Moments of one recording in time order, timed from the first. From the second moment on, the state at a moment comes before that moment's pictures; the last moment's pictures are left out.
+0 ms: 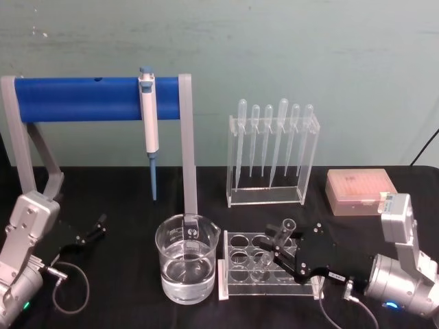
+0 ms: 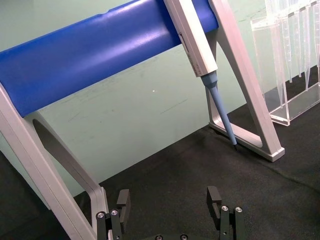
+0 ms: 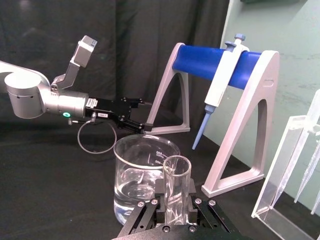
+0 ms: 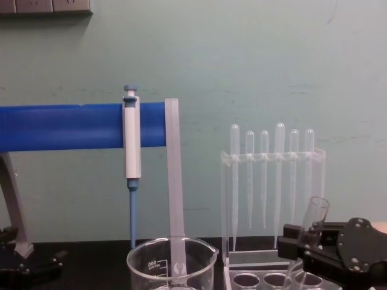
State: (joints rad) left arm -0.20 0.60 0.45 -1.41 -0.25 -0.12 0.03; right arm 0.34 0.54 -0.47 -1.30 0.50 -0.32 0.83
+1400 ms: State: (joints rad) left arm -0.20 0.60 0.45 -1.41 -0.25 -0.12 0.03; right arm 0.60 0.62 -0.55 -1.51 0.59 0.12 0.83
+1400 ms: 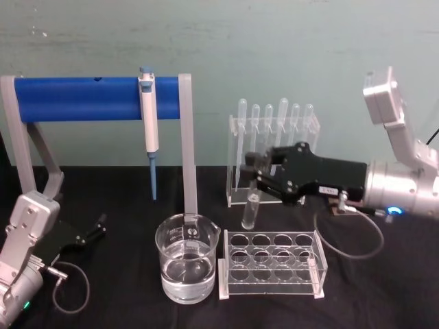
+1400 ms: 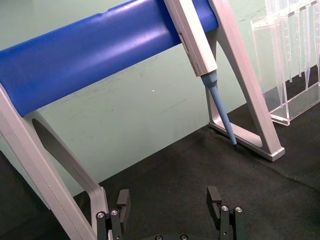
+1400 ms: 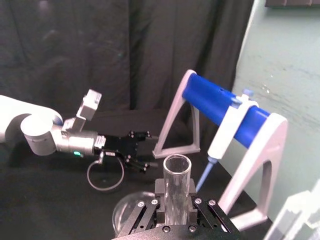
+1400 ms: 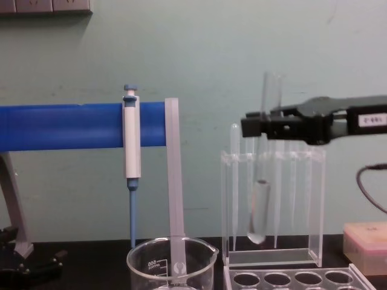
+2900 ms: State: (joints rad) left arm -0.20 0.60 0.45 -1.41 -0.25 -0.12 0.03; right arm 0.73 0.41 -0.76 -1.21 0.51 -0.09 0.89
